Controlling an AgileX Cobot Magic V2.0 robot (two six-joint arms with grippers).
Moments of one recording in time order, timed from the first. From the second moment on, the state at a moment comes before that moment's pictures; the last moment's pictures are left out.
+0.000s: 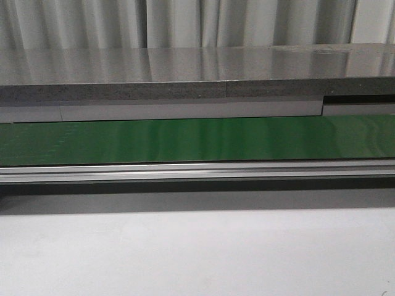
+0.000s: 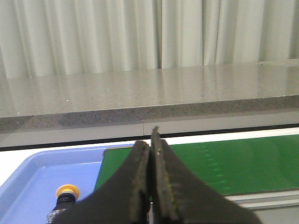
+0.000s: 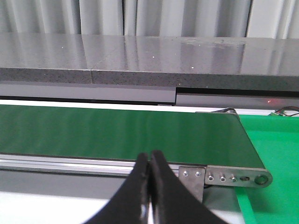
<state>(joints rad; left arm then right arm) -0.05 0.00 0.00 0.11 0.00 -0.06 0.06 -0.01 0.03 0.07 0.07 -0.07</state>
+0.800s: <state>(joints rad) -0.05 0.04 -0.19 0.06 0.24 -0.06 0.06 -0.01 0.03 0.07 0.07 -0.07</state>
